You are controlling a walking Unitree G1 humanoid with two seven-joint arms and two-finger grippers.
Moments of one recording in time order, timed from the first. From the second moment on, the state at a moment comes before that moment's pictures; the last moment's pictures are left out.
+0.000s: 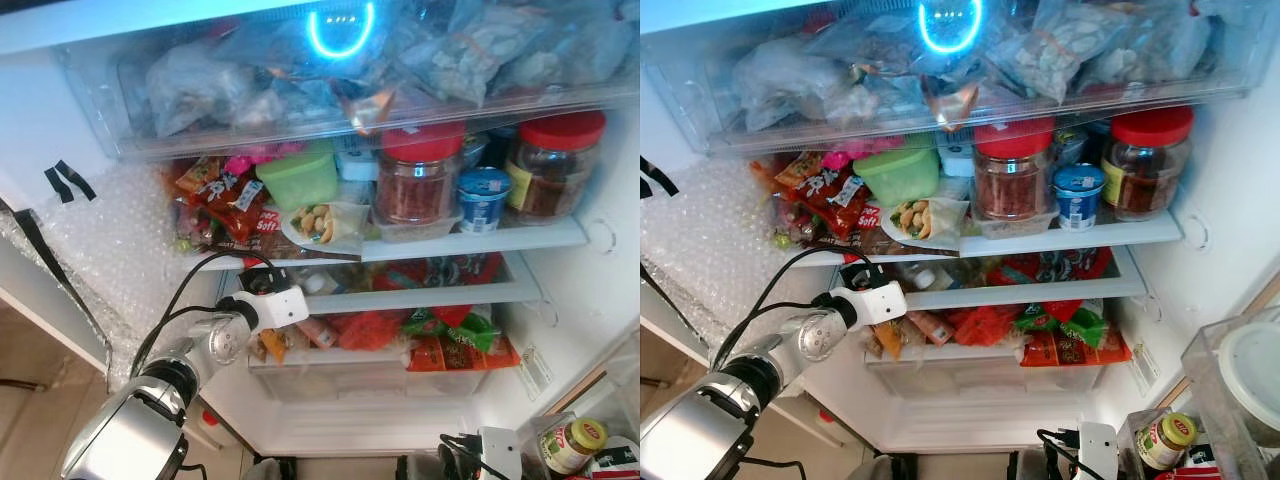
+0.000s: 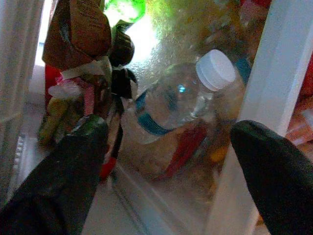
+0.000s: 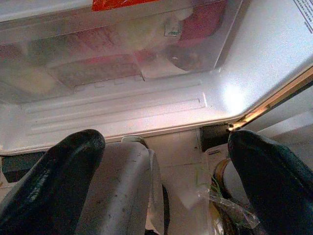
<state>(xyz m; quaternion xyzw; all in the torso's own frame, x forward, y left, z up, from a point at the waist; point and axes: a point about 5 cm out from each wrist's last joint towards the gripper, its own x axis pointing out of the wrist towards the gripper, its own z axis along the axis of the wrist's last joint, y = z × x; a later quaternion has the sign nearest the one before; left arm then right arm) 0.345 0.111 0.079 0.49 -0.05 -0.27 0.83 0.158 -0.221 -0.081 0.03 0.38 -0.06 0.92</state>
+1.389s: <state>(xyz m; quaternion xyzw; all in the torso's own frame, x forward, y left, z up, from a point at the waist) 0.231 0.169 -0.037 -0.11 0.35 -0.25 0.90 0.162 -0.217 -0.081 0.02 0.38 -0.05 0.92</state>
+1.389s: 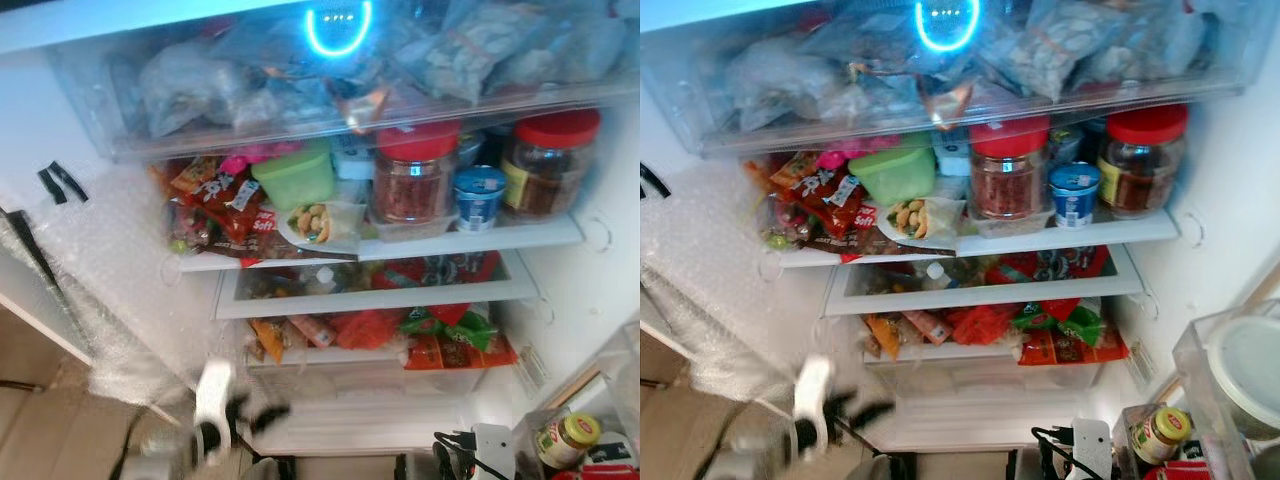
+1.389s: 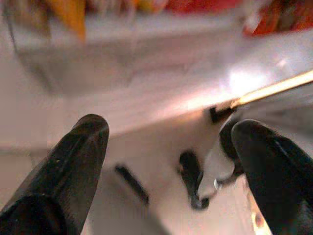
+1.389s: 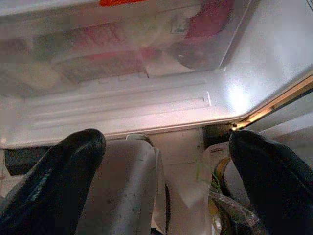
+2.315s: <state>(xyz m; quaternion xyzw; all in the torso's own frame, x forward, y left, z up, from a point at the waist) 0.188 0.215 -0.076 -0.01 0.44 0.06 0.89 0.149 -0.224 -0.086 0.02 0.41 -0.05 0.91</state>
